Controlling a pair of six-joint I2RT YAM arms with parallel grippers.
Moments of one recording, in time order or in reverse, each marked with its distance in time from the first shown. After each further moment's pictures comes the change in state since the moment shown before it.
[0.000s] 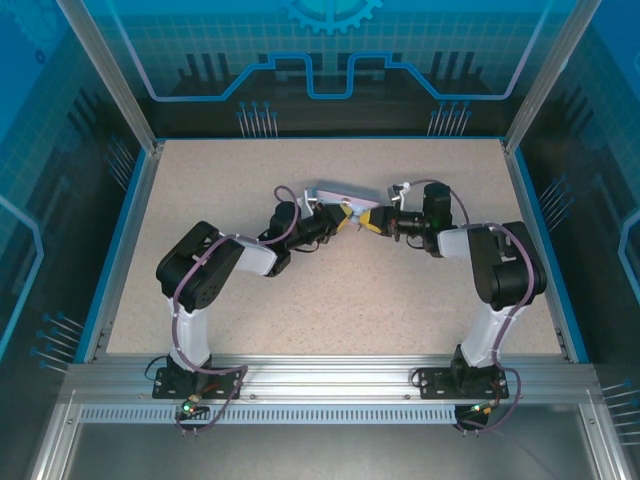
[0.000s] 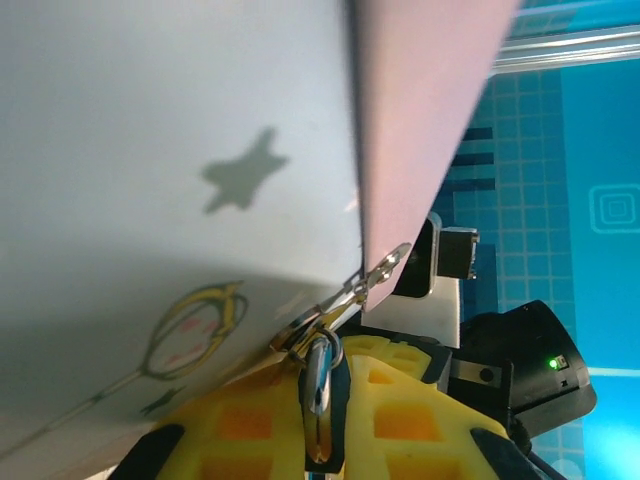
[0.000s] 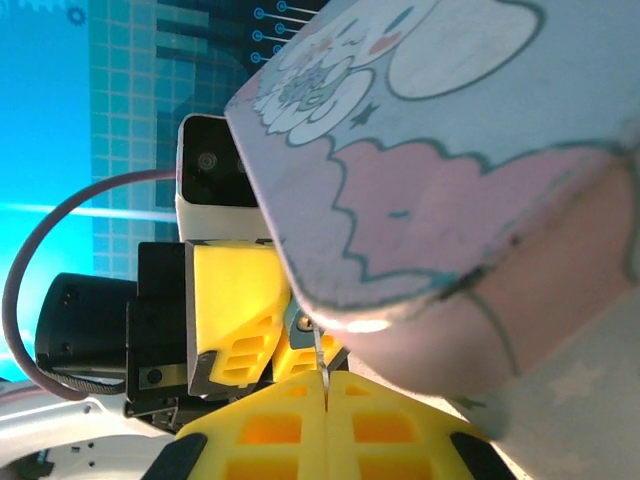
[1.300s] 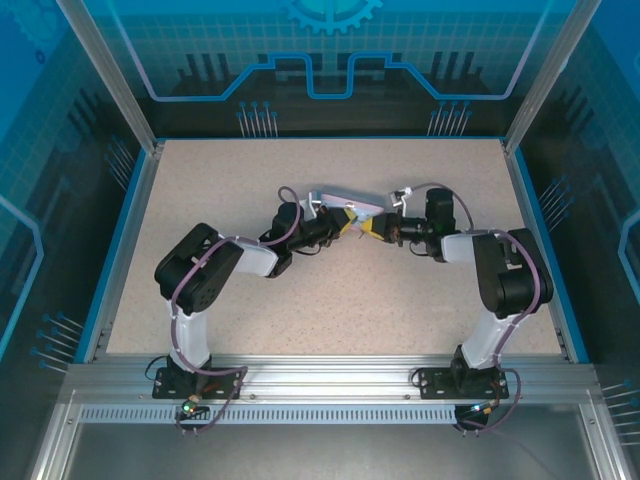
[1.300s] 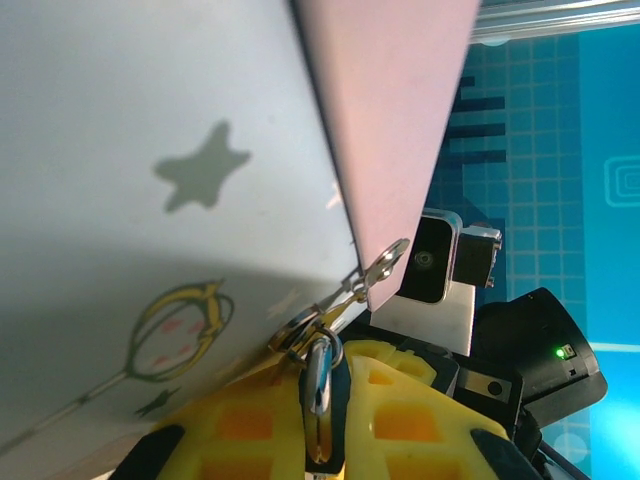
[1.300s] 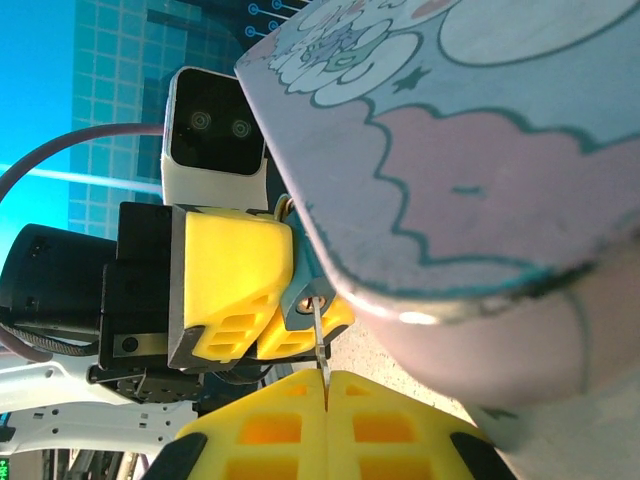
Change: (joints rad) left arm -0.018 -0.019 0.000 -0.045 0.027 0.017; right arm -0.008 -0.064 -0.044 -0.106 -0.011 -0.177
